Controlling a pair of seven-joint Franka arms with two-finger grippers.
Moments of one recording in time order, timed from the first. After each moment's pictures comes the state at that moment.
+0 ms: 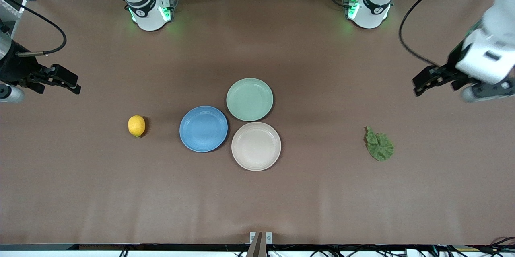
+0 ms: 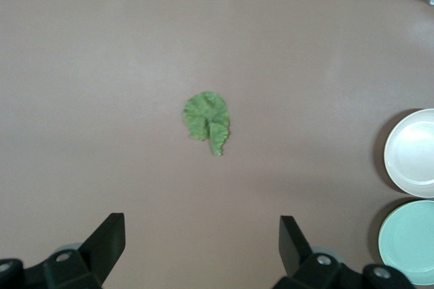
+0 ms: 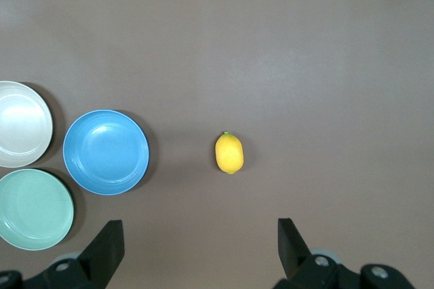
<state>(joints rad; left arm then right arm) -0.36 0.09 0.21 -1.42 0.03 1.59 -0.31 0.01 0.12 0.06 -1.40 0.01 1.55 0.11</state>
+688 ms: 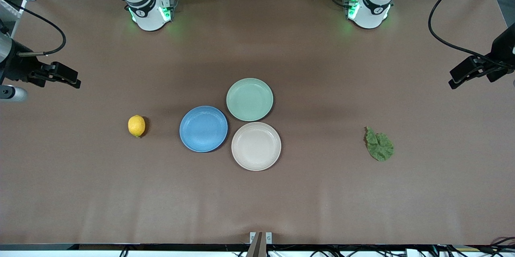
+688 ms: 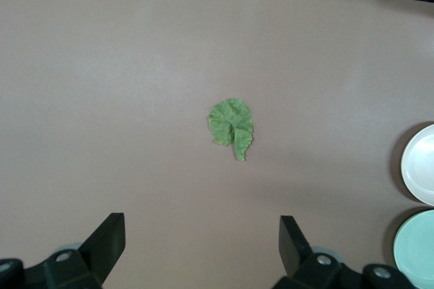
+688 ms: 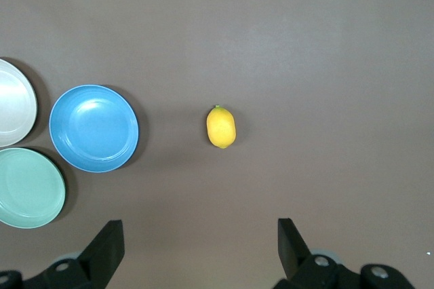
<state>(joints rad) -0.20 0.06 0.13 -1.42 0.03 1.59 -0.24 -0.01 0.12 0.06 -1.41 0.00 1.47 0.11</state>
